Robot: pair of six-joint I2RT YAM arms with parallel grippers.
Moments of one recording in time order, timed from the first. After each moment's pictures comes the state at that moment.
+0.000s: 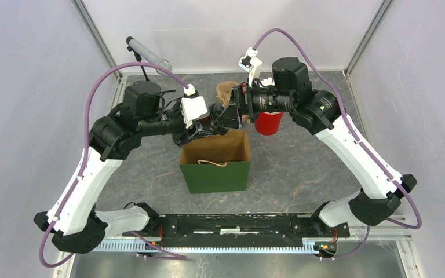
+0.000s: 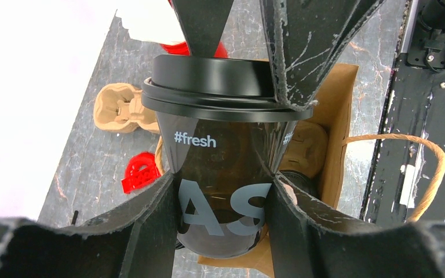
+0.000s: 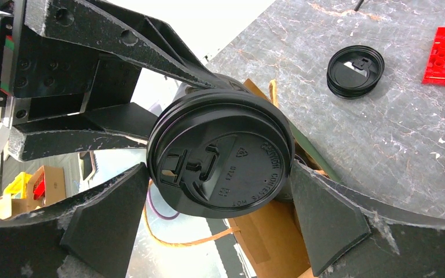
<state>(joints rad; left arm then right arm) -0.65 1.14 1.65 -1.00 0.42 0.54 0.73 1.44 1.80 -0.73 -0.55 0.39</state>
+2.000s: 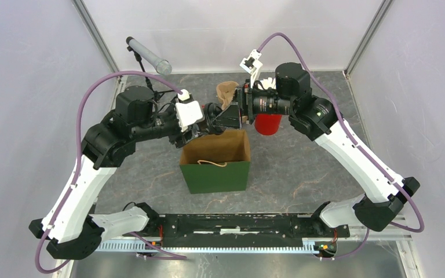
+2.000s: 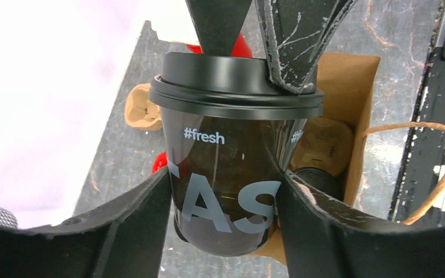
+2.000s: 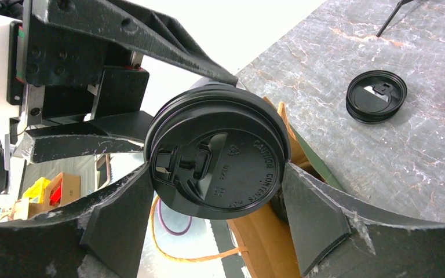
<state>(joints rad) -0.65 1.08 1.60 -0.96 0.37 0.59 0.72 1.38 1.64 -0.49 -0.62 0.47</state>
